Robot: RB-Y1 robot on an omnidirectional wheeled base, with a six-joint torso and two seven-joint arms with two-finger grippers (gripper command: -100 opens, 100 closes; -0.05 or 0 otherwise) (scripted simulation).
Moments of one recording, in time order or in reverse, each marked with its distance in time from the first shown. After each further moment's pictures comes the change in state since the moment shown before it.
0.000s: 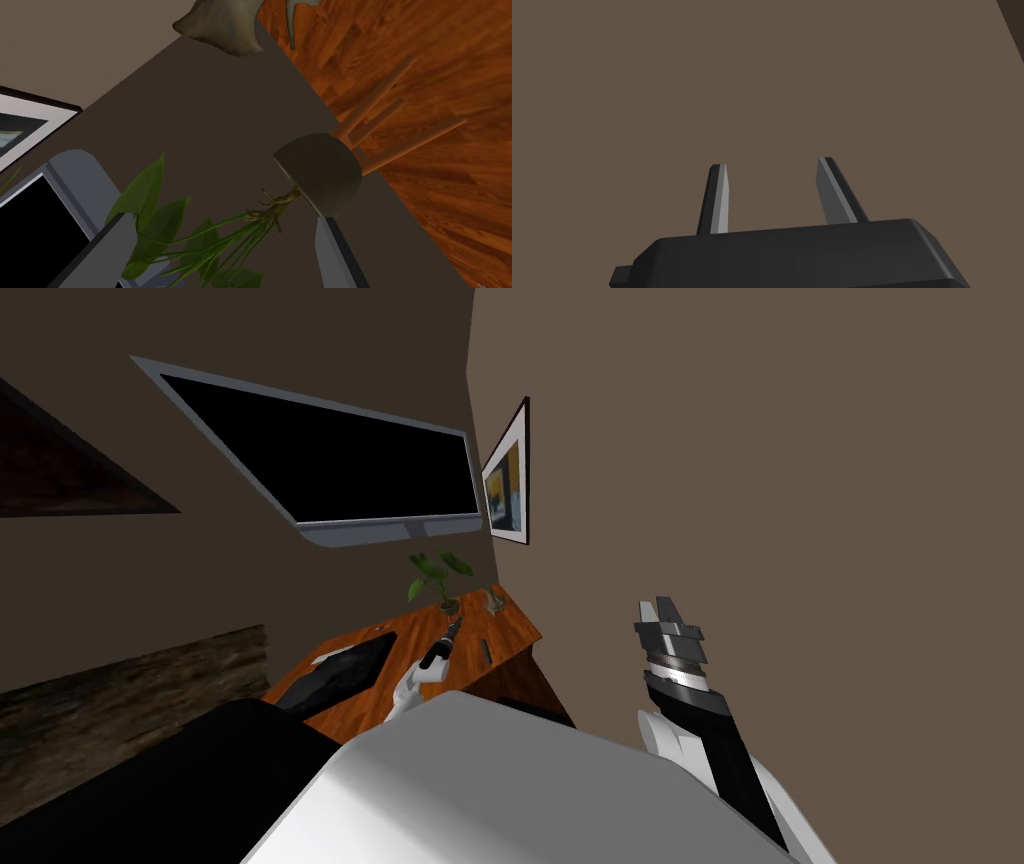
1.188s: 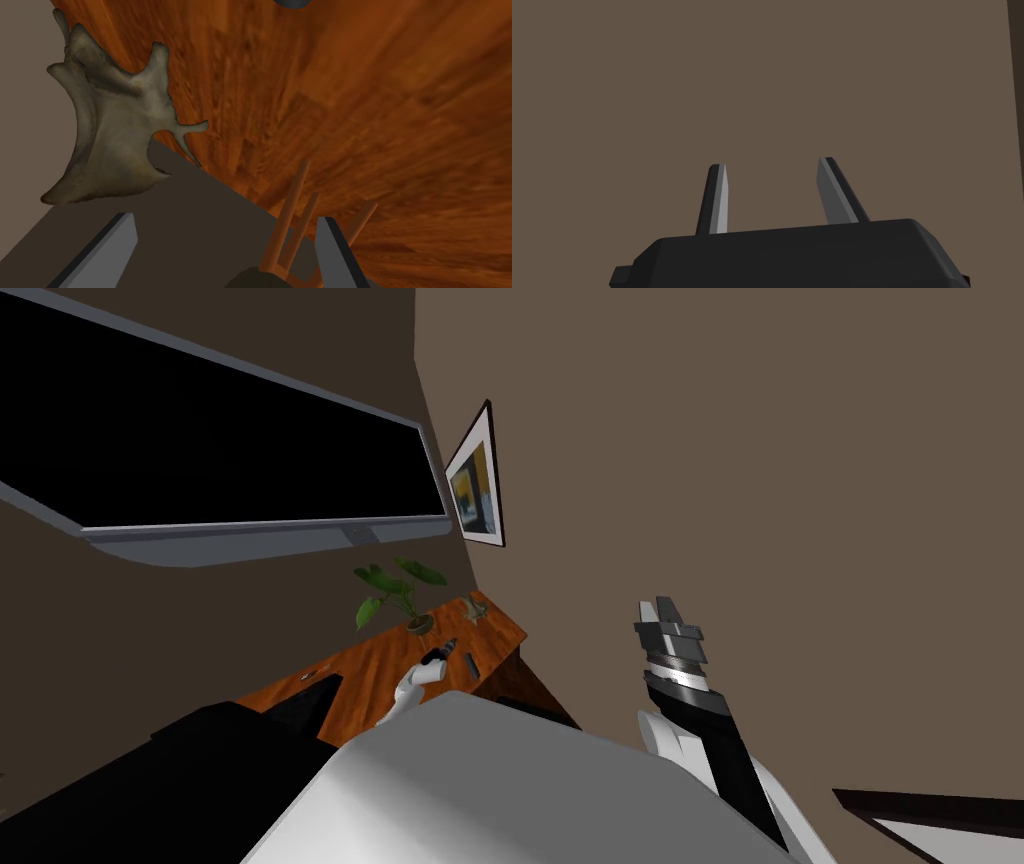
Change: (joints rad) left arm -0.134 0.035 0.071 0.365 0.068 0.284 -0.208; right arm 0.000 0.000 0.000 0.000 0.000 0.000 0.000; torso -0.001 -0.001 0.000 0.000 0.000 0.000
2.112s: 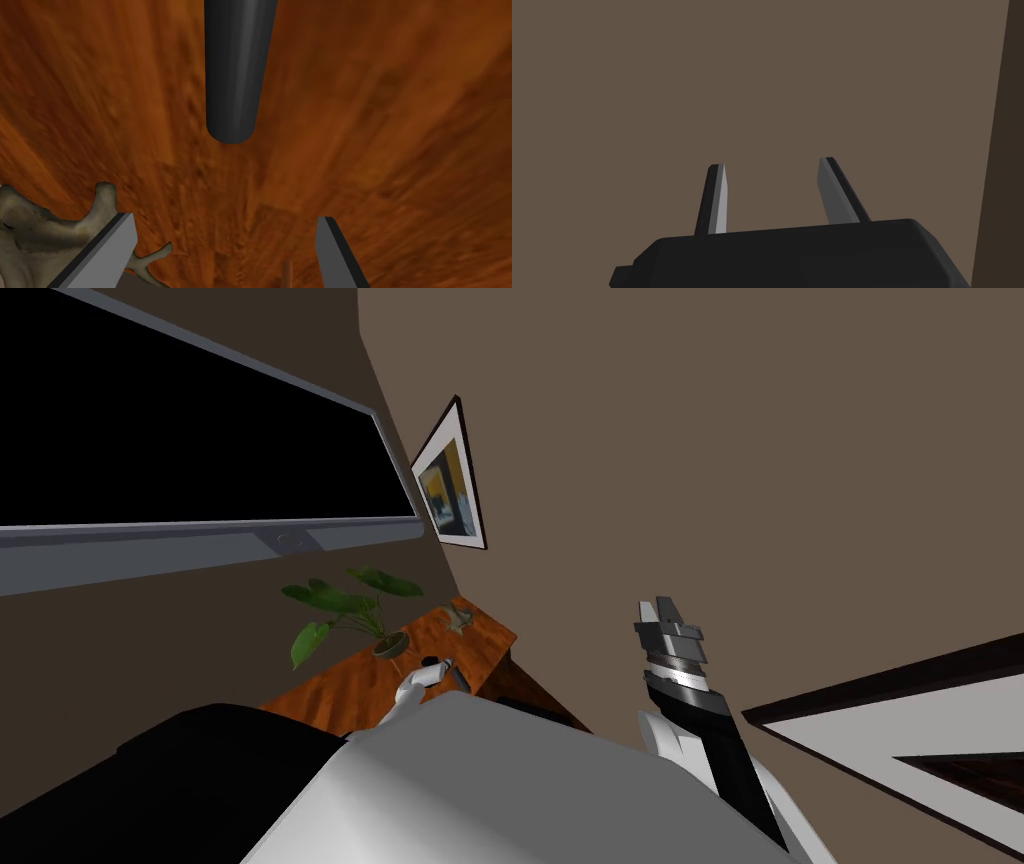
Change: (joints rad) left arm -0.096 0.016 0.054 0.271 0.048 0.221 -0.153; right arm 0.000 0.000 0.000 0.000 0.000 0.000 0.000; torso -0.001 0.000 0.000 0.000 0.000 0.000
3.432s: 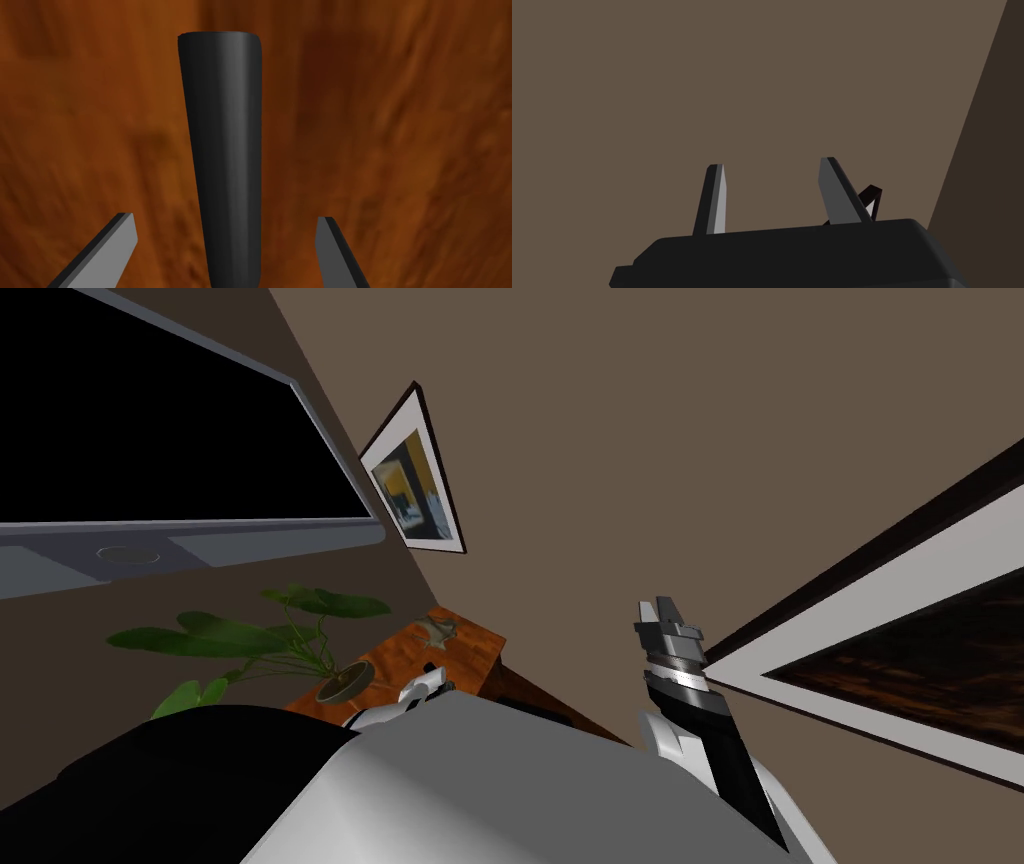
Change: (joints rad) left arm -0.121 0.015 0.055 0.334 0.057 0.233 -0.167; right arm 0.000 0.000 0.000 0.000 0.000 0.000 0.000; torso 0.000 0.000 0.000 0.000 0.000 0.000
